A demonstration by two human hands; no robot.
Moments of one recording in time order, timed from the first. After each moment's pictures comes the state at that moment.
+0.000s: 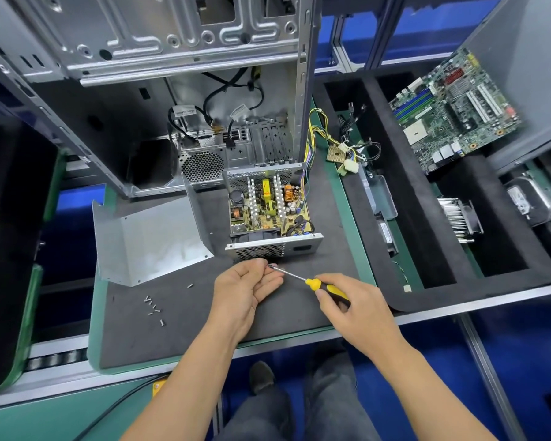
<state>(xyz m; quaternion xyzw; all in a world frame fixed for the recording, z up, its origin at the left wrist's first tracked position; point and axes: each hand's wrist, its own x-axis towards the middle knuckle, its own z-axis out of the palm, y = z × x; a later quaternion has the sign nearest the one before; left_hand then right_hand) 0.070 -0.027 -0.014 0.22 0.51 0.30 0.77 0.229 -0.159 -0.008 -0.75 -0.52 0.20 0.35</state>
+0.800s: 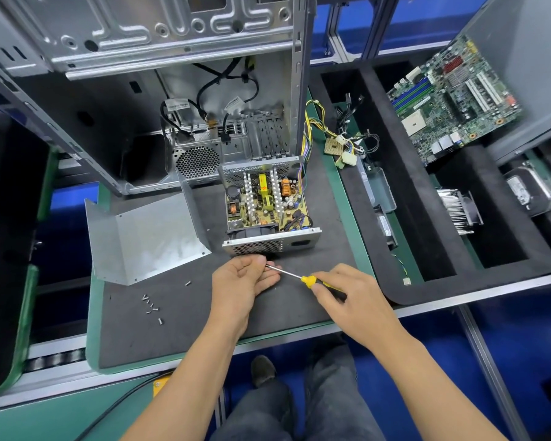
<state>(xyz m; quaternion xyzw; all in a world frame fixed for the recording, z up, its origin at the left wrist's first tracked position) 0.071 -0.027 -0.023 0.30 0.54 0.30 0.73 0.229 -0.152 -0.003 -0.75 -0.53 0.22 0.33</state>
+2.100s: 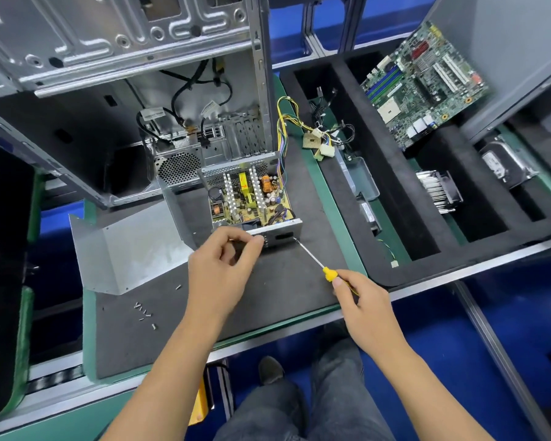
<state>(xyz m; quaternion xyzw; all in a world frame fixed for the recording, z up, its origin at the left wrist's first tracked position) 0.065 -0.021 0.033 0.71 0.45 0.33 0.44 0.223 -0.196 -0.022 -0.80 -0.32 0.29 0.41</state>
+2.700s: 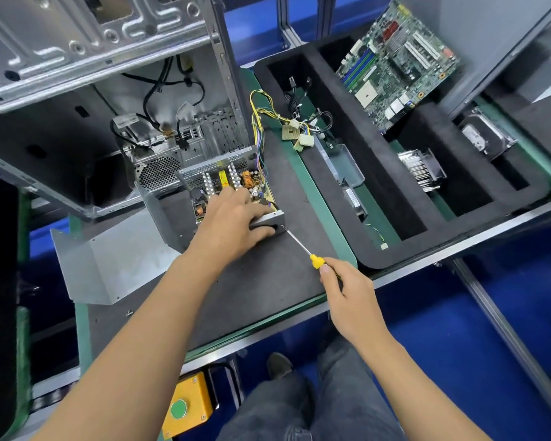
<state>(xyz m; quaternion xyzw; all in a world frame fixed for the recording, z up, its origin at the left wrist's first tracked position) 0.124 0.032 0.038 0.96 0.25 0.02 0.13 0.208 -0.194 -0.031 -0.81 -0.27 0.27 0.44</state>
